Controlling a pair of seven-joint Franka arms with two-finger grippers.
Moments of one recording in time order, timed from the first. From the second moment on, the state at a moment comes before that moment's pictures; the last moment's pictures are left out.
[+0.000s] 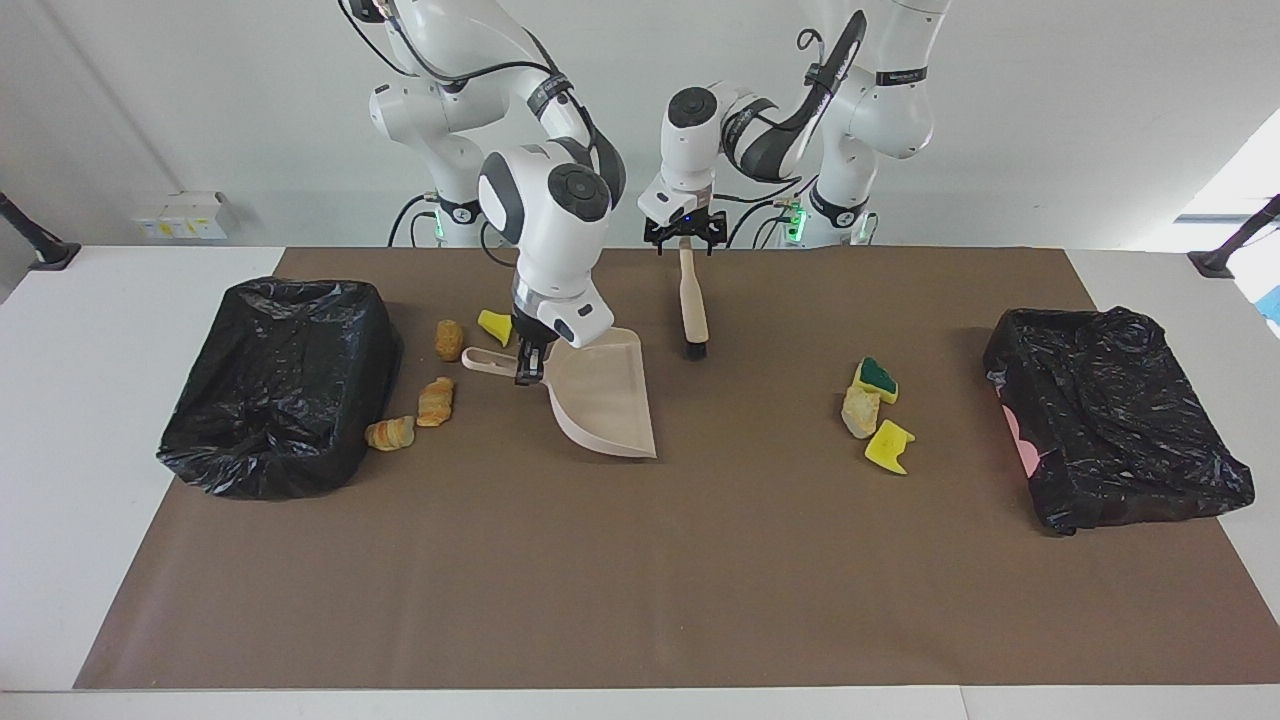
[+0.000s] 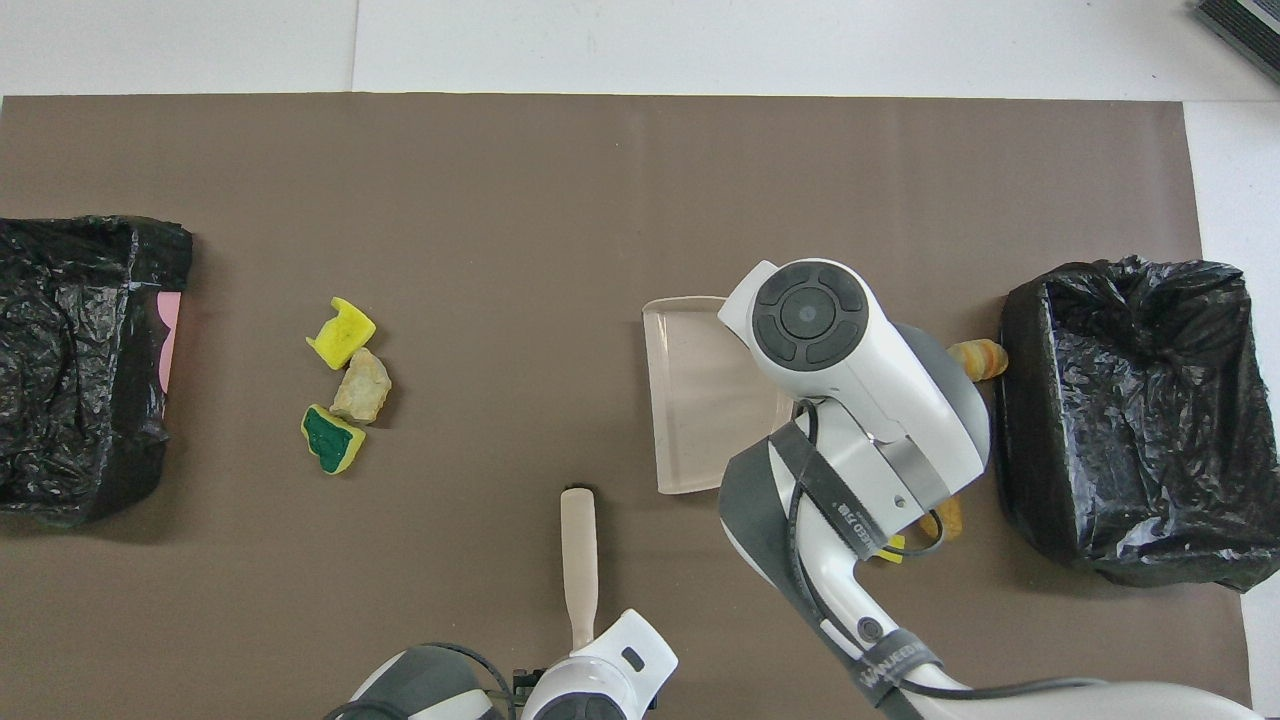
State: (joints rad) left arm -0.96 -0.17 -0.08 -2.51 -0.15 2.23 -0.84; right arm 0.34 0.20 0.11 -1.85 -0.33 1.92 -0.99
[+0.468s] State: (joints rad) left arm -0.96 -0.17 -0.07 -2.51 -0.18 2.23 -0.84; right arm 0.29 0.16 0.11 -1.97 -0.29 2.00 -0.94
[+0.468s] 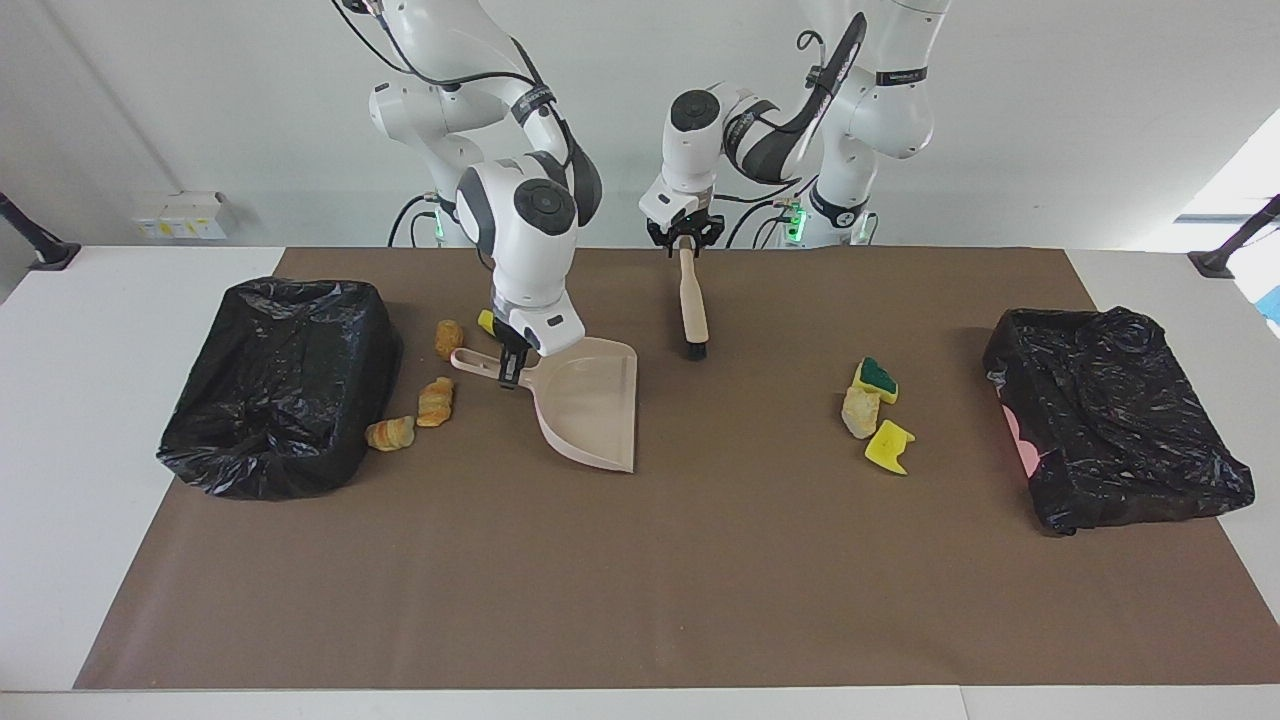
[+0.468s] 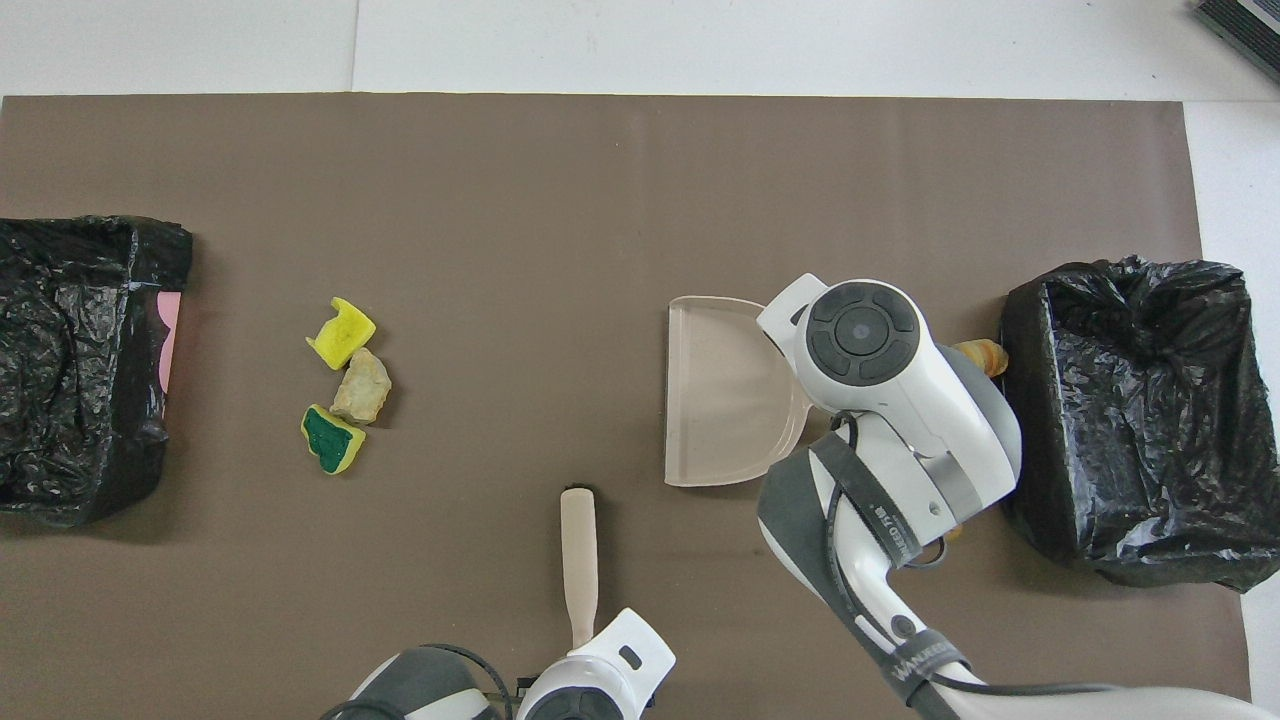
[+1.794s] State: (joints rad) left arm -0.58 -0.22 -0.04 -2.29 -0.05 1.88 -0.66; right arm 0.45 0.17 0.12 -1.99 -0.22 2.01 -0.94
